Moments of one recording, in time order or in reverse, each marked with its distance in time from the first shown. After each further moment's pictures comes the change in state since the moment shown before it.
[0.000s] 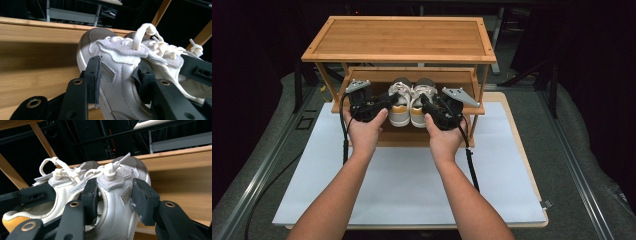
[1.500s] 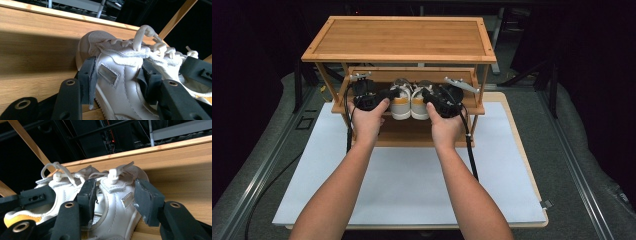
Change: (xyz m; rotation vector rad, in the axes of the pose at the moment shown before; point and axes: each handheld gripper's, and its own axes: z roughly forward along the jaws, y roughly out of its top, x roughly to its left) left arm 0.020 0.012 0.033 0.085 0.025 -0.099; right arm -0.019 0.011 0.035 0.072 -0.012 0.055
